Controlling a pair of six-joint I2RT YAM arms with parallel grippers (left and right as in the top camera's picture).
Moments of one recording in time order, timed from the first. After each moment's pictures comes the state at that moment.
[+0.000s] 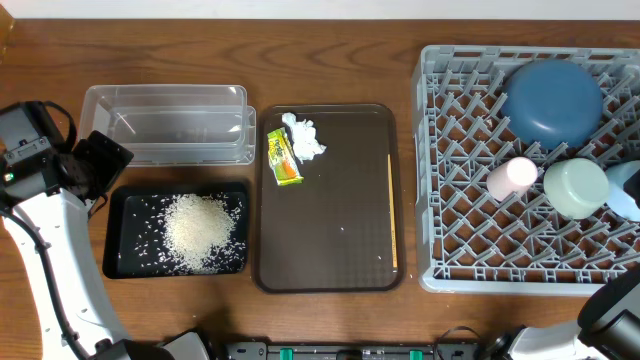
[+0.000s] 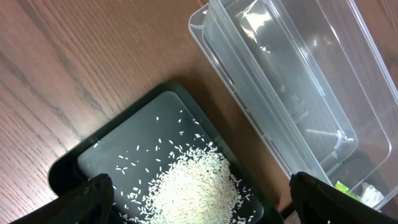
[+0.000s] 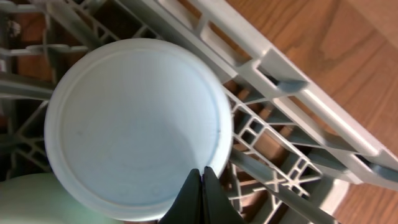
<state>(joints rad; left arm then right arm) 0.50 1.38 1.29 -1.02 0.02 -0.52 -0.69 1.70 1.25 -0.66 0.26 0.15</state>
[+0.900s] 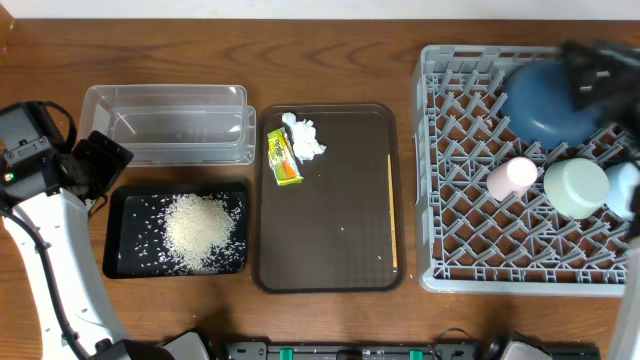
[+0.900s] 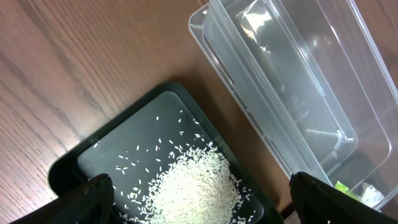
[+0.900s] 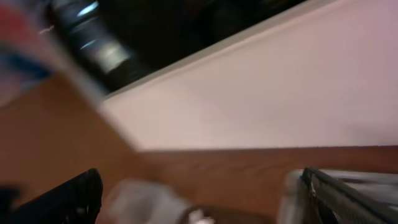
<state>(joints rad) 0.50 1.38 1.29 -1.02 0.02 -0.52 -0.40 1.21 1.26 -0.10 -1.02 0.55</state>
